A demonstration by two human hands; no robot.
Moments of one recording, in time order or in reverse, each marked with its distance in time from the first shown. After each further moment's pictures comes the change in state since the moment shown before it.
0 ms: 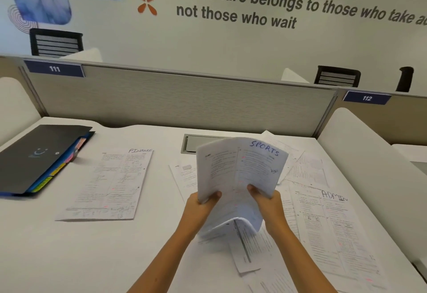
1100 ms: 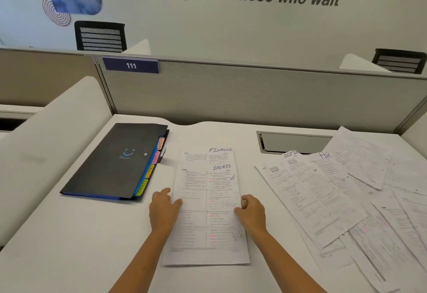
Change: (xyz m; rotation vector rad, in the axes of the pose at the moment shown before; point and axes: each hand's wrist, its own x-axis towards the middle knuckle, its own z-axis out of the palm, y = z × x) left_hand 0.029 -0.057 -0.369 0.604 0.457 -0.263; right_hand -0.040 0.068 0.336 -0.630 -0.114 0.104
